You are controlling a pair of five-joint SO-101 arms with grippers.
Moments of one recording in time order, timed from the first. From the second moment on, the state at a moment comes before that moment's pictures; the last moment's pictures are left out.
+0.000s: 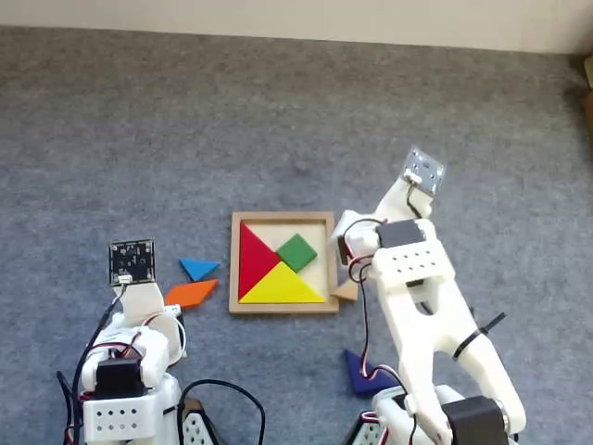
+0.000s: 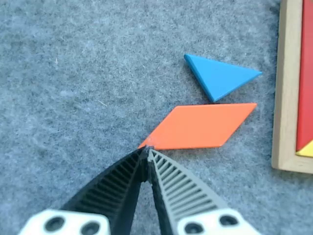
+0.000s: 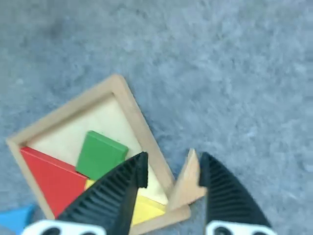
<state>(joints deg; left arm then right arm) -10.9 -103.6 96.0 75.5 7.9 -20.6 -22.6 43.1 54.7 -39.1</state>
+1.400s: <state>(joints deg) -10.9 -103.6 96.0 75.5 7.9 -25.7 -6.6 45.2 52.8 -39.0</state>
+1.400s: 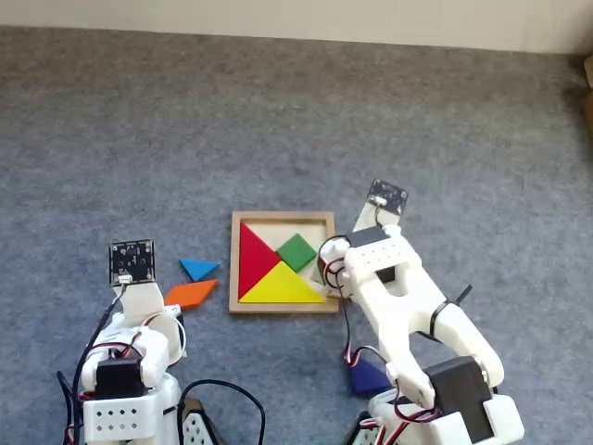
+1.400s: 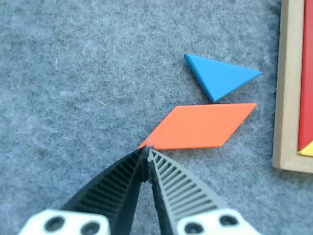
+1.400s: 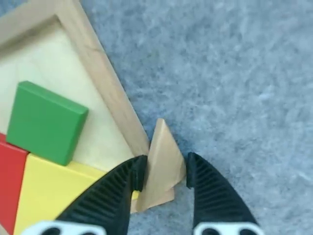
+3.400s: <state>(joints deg) -10.9 -103.6 96.0 75.5 7.9 -36.0 -4.4 26.0 54.9 -31.6</state>
